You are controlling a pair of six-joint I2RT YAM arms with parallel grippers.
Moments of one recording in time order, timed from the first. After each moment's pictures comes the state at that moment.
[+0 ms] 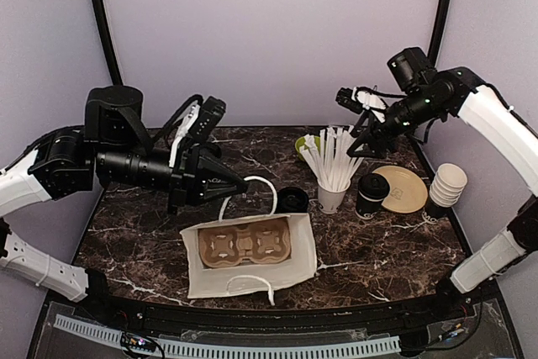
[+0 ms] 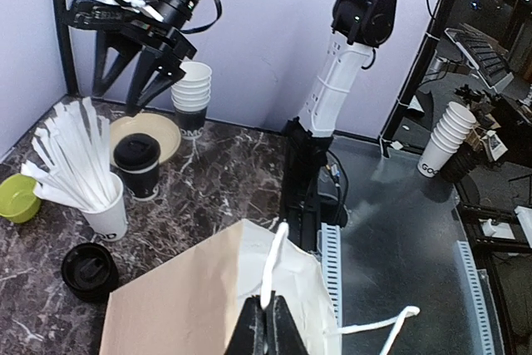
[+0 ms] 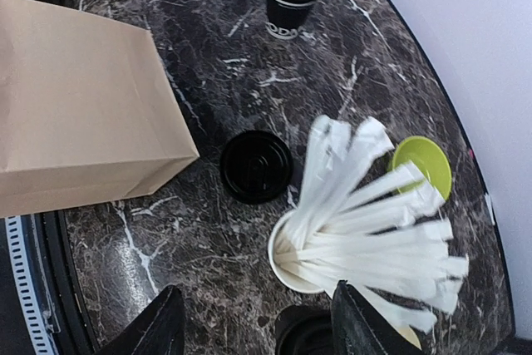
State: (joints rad) left arm -1.13 1.11 1.24 -0.46 0.35 -0.08; right arm 0.55 1.45 1.64 -1.12 -0.41 -0.64
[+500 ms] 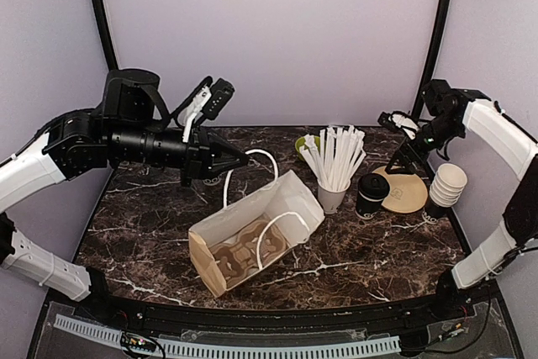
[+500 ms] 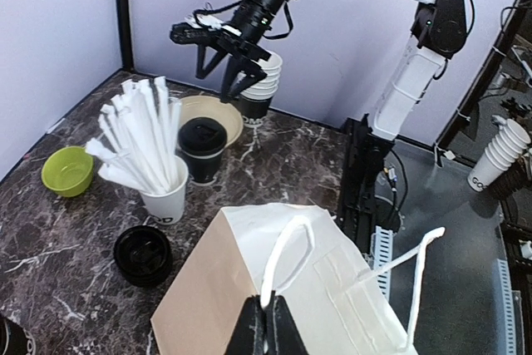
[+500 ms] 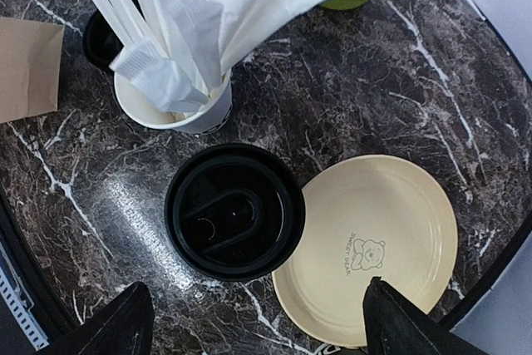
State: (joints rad) left arm -1.01 1.21 1.36 -0.54 0.31 -0.05; right arm 0.11 1.46 1.42 -1.13 -0.41 -0.73
